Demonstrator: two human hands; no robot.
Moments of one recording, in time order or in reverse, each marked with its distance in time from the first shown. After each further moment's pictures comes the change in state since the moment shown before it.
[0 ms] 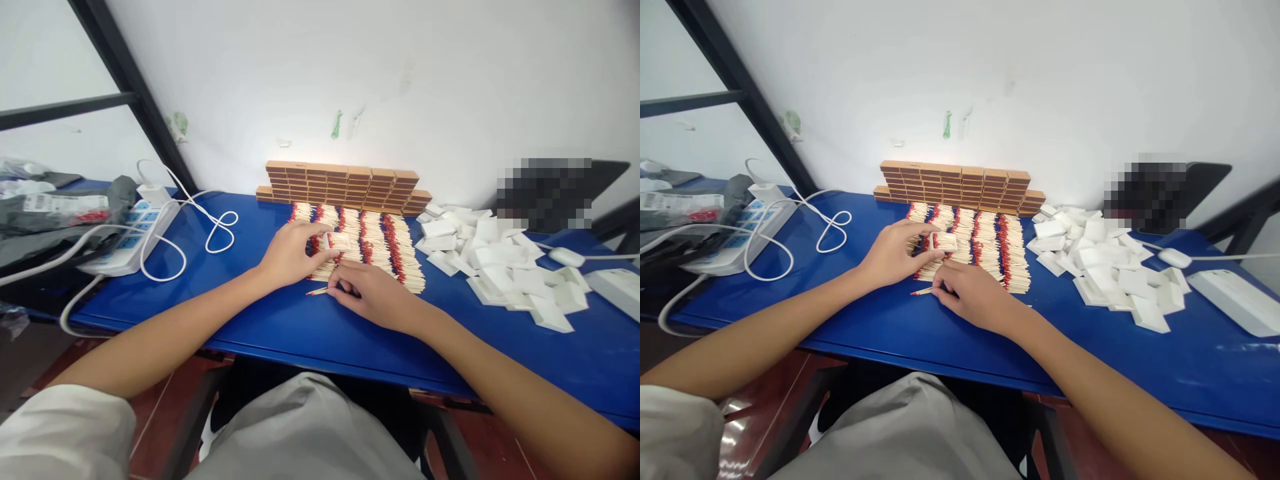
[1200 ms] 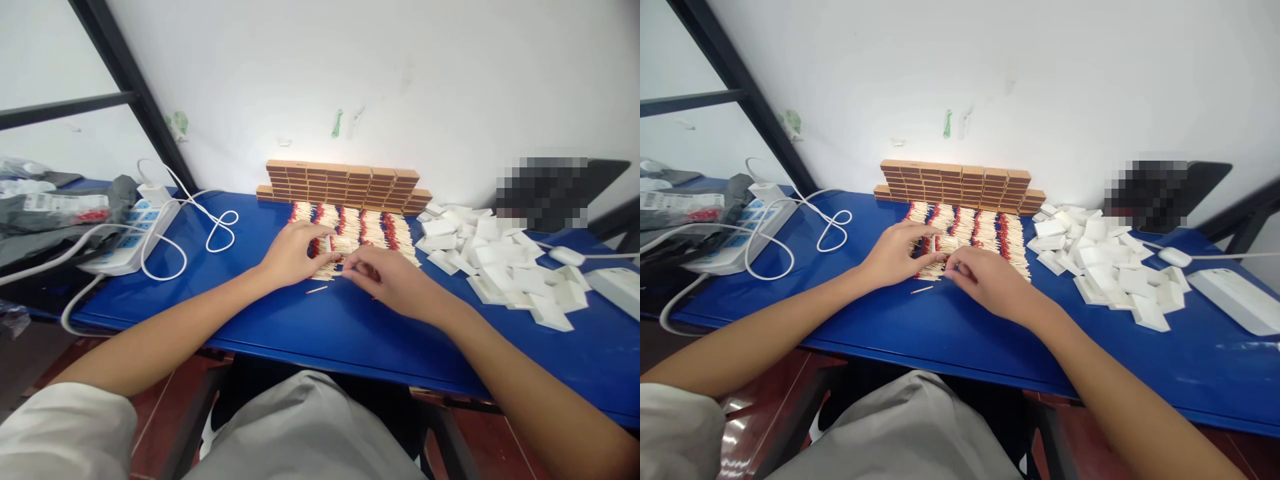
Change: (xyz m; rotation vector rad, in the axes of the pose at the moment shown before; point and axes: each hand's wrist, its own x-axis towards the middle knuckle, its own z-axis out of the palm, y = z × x) left_hand 0.000 -0.002 0.002 0.012 -0.033 0.038; right_hand -0.005 0.005 -0.028 0.024 0.084 0.076
